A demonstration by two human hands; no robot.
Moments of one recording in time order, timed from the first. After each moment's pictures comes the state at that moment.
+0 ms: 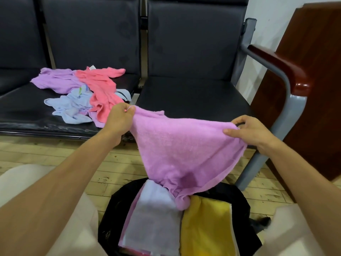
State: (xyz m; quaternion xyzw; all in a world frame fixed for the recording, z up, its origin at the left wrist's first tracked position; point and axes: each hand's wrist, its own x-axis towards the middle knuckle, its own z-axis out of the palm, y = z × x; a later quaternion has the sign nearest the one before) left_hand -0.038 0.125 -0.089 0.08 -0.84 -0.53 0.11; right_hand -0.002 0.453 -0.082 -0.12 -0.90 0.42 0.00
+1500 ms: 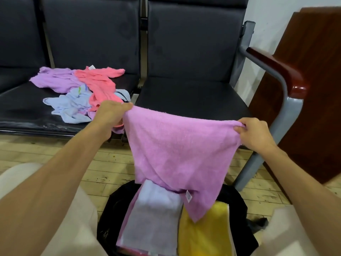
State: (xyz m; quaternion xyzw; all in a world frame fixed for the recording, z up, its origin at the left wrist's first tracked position) left_hand -0.040 0.106 -0.073 0.14 -0.77 -0.62 0.07; right_hand -0.001 0.461 -0.092 -0.07 -0.96 0.21 0.14
